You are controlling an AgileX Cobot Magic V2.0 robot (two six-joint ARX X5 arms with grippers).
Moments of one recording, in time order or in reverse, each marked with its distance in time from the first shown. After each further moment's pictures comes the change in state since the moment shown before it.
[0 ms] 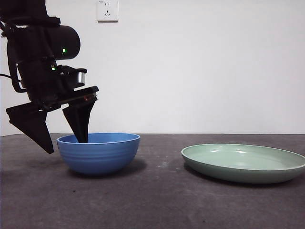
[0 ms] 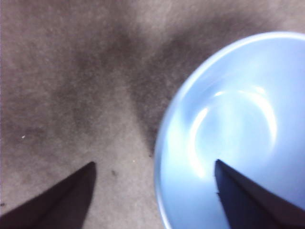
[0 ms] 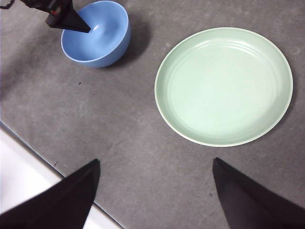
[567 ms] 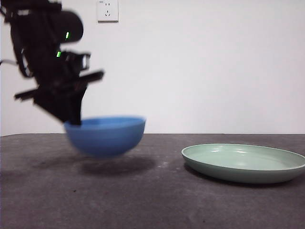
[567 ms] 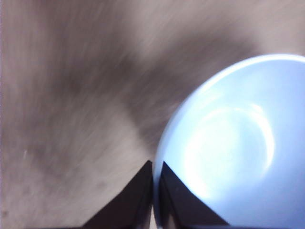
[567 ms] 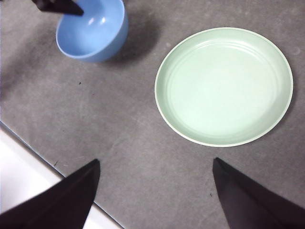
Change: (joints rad) left arm -0.043 -0.072 0.037 0.015 -0.007 -0.030; right arm 0.000 0.000 0.000 0.000 0.000 0.000
